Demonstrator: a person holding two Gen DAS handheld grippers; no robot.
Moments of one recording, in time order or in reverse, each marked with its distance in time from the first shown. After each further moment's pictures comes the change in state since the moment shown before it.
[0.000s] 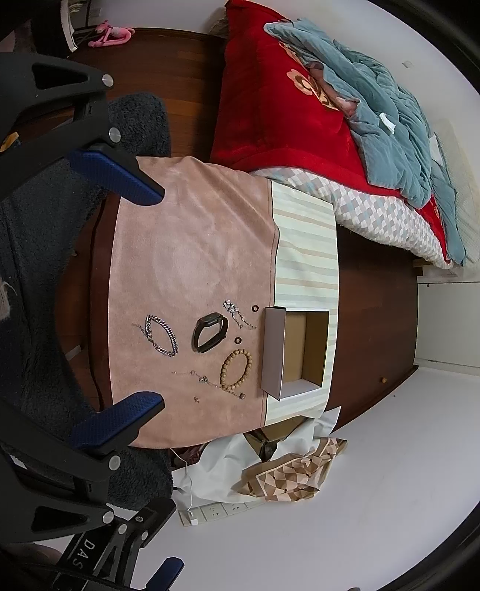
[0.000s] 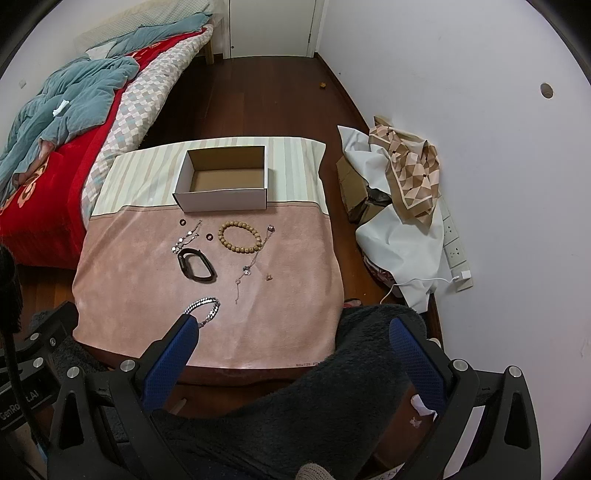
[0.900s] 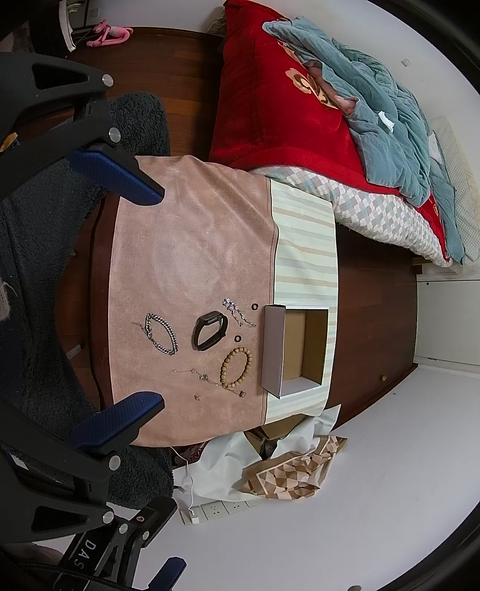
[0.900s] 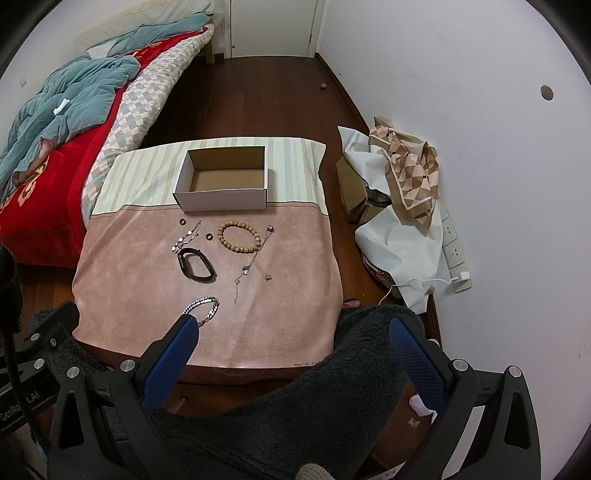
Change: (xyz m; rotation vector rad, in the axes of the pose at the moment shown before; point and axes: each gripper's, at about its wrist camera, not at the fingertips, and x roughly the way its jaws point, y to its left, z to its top) left arm 0.000 -0.005 0.000 0.003 0.000 0.002; right arm -0.001 0.000 0.000 0.000 -0.004 -0.006
